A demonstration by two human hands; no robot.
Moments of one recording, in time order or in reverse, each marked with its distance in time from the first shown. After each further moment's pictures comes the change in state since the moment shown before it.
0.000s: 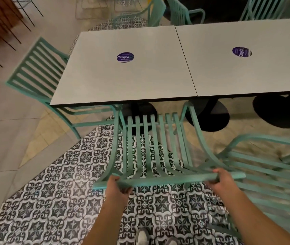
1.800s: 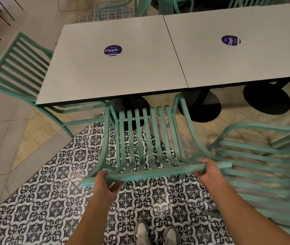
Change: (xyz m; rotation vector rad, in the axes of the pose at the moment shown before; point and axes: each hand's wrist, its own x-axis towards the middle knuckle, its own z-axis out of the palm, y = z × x) left_hand 0.012 0.022 -0.011 0.001 -0.049 -0.112; right_hand 0.007 0.013 0.014 0.205 -0.004 0.009
